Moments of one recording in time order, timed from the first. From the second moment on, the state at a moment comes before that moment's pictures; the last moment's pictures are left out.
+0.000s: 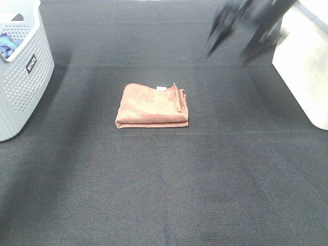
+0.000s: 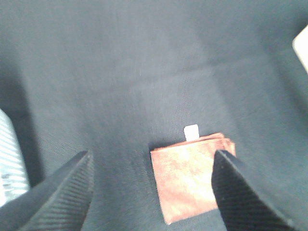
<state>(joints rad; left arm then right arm) -0.21 2.01 -2.33 -0.20 1.22 -0.01 0.15 1.93 -1.79 0.42 1.20 -0.21</state>
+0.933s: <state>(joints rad) -0.21 0.84 -0.94 -0.08 1.22 0.00 0.15 1.01 -0.88 0.30 1.14 -0.19</state>
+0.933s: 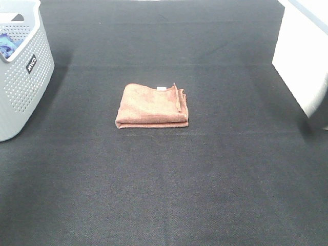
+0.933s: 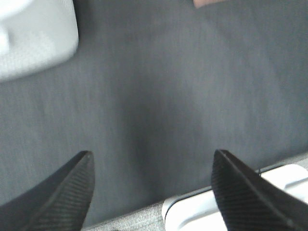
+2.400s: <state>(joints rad) -0.21 0.08 -0.50 -0.13 1.06 0.20 0.15 0.25 -0.51 0.13 1.07 -0.19</state>
